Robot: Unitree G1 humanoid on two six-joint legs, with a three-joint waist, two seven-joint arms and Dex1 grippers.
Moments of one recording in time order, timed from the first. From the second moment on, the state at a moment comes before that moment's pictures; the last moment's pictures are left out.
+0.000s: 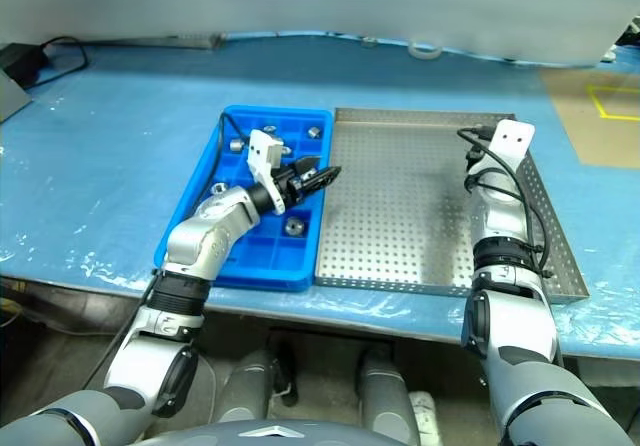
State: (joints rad) left arm -0.61 0.10 -0.04 0.17 -0.41 0.48 -0.60; right arm -0.82 -0.40 -0.31 0.81 0.15 0.12 -0.13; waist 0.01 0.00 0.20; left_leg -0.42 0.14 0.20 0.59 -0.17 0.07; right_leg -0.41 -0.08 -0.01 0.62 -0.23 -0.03
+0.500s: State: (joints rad) left arm -0.61 0.11 -0.03 0.19 -0.40 0.46 -0.58; right arm -0.96 -0.41 -0.31 1.02 0.12 0.03 -0.17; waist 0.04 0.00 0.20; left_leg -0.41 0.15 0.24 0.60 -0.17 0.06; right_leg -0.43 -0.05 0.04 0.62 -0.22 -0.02
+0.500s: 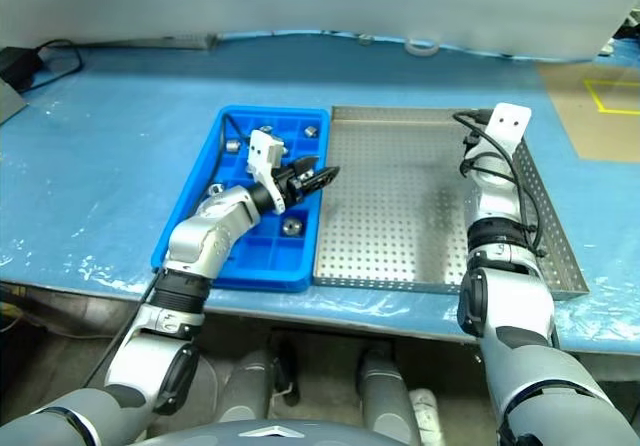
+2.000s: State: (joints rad) left arm -0.54 0.15 0.07 0.08 -0.40 0.46 -0.46; right arm -1.05 -0.33 -0.30 1.20 0.12 -0.08 -0.19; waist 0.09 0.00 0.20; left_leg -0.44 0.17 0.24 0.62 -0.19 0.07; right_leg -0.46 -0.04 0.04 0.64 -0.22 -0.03
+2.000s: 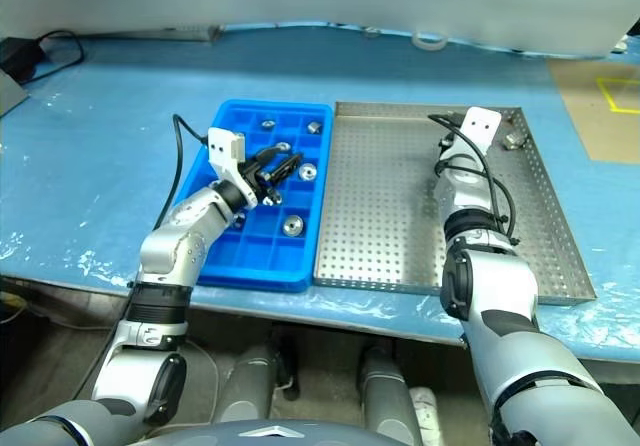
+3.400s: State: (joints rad) left arm -0.55 0.13 0.08 0.07 -0.40 0.49 -0.39; right arm -1.01 -0.28 -0.25 1.13 0.12 -0.06 -0.25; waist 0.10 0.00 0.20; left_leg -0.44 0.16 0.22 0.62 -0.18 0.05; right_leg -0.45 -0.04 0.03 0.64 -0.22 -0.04
